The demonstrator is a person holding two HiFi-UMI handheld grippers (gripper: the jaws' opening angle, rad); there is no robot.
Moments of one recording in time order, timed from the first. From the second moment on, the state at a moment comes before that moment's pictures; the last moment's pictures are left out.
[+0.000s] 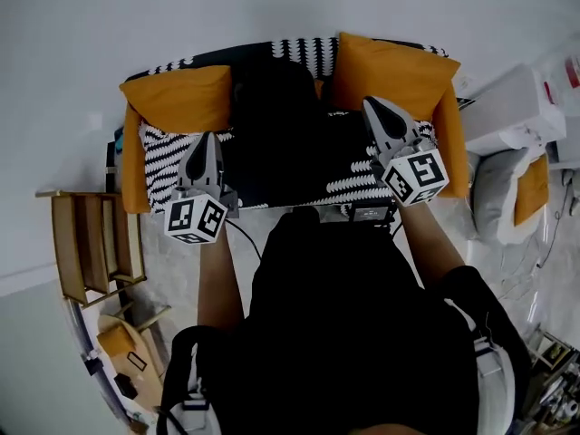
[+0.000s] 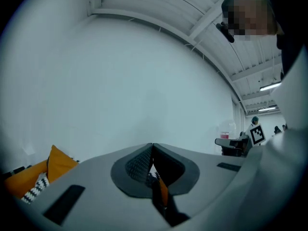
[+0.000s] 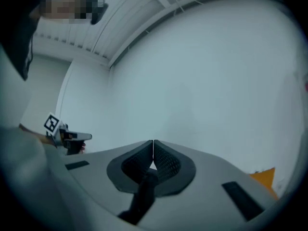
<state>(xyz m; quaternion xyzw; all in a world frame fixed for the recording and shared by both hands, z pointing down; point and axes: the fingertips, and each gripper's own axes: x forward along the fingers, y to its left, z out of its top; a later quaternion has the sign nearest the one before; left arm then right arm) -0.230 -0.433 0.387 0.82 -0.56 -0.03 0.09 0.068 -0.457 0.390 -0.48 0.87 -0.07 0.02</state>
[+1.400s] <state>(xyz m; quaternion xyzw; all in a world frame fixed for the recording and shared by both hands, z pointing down) -0.245 -0.126 0.426 0.84 -0.53 0.01 0.13 0.044 -0.136 0.437 -0.52 0.85 -0.11 -0.01</state>
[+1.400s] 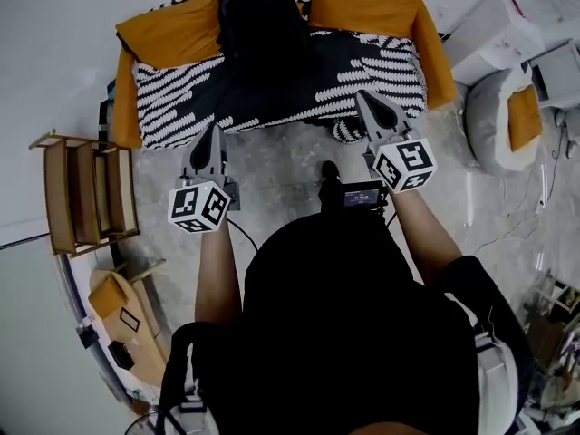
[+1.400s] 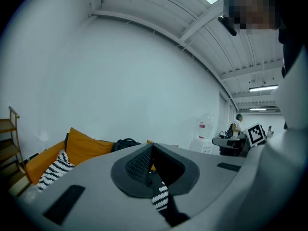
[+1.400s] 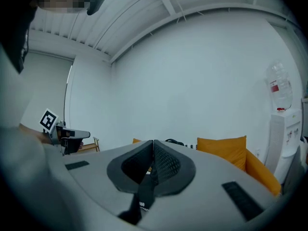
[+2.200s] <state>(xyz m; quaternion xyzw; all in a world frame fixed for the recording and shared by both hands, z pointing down) -0.264 0.051 0.479 0.83 -0.53 0.03 0.17 -0.007 0.031 0.456 -0.52 0.84 -0.13 -0.05</state>
